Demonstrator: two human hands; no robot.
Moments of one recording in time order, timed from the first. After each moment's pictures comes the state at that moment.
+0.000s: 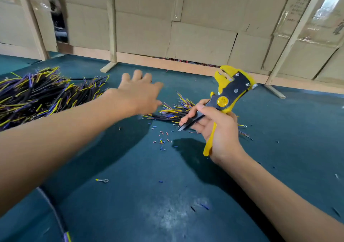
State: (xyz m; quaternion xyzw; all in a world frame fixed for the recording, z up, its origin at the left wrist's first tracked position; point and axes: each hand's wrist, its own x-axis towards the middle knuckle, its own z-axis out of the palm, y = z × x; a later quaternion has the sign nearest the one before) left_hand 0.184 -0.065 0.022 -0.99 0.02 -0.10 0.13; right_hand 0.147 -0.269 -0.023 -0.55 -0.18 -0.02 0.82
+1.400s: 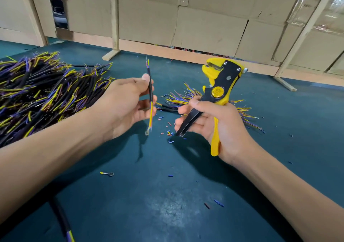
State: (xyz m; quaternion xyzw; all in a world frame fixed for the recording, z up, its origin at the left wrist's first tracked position) left_hand 0.117 -0.062 0.000 -0.58 -0.08 -0.08 -0.81; right_hand 0.136 -0.257 -0.021 -0.58 -0.16 0.12 0.79
